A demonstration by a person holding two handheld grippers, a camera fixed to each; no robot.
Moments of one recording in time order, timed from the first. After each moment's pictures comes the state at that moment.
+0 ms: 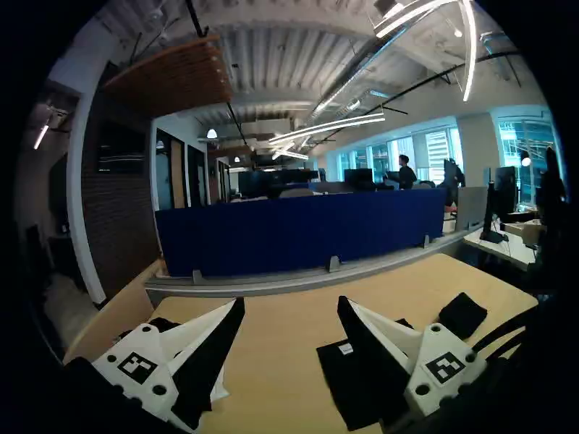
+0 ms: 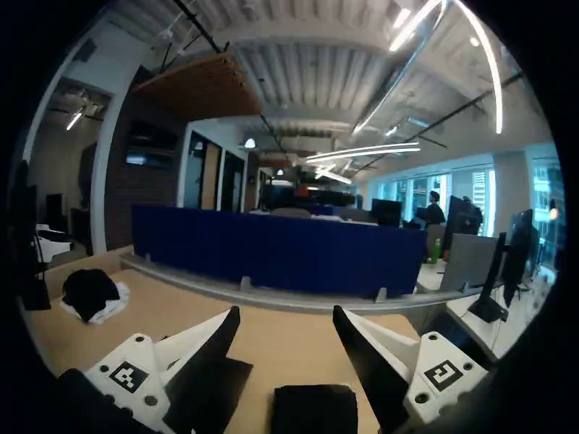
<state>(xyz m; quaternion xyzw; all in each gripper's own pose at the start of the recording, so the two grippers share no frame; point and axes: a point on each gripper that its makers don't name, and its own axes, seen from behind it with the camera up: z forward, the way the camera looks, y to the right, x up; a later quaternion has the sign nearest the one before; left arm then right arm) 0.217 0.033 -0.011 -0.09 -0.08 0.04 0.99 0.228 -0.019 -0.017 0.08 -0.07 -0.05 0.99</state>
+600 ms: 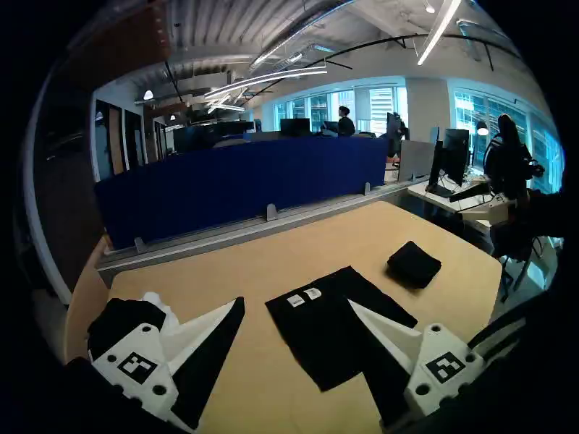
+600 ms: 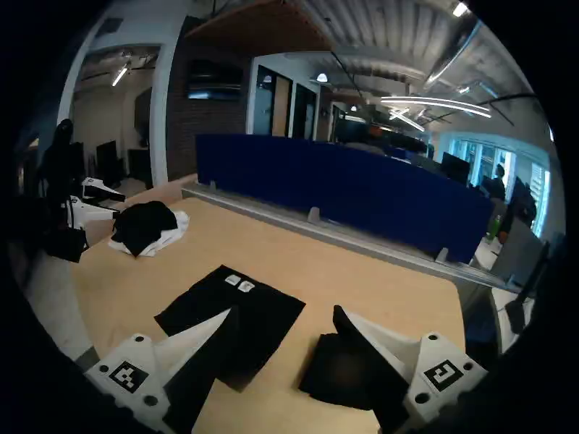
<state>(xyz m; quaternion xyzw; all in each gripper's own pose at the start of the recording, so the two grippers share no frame) 0.165 0.081 -0.032 -0.23 -0.20 0.07 0.95 0.167 -0.061 -0.043 0.23 -0.23 -0.10 0.94</state>
